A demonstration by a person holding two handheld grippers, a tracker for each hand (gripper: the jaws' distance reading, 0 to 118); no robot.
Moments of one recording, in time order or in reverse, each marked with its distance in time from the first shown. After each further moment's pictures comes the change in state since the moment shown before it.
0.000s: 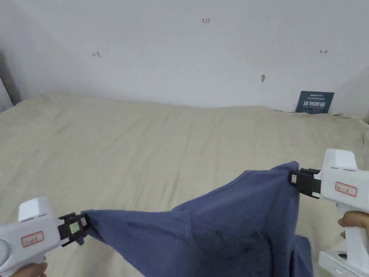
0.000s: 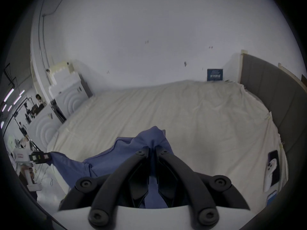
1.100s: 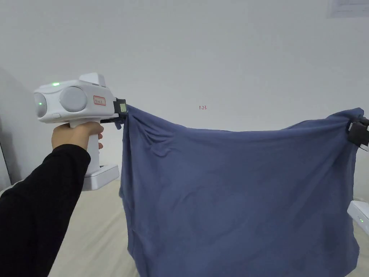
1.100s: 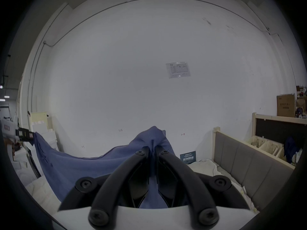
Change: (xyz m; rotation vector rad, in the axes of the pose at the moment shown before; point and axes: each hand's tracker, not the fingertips) left arm 0.222 0.342 -0.040 0.426 -0.057 -0.292; right arm 0.025 0.231 0.010 0.592 -0.256 0.034
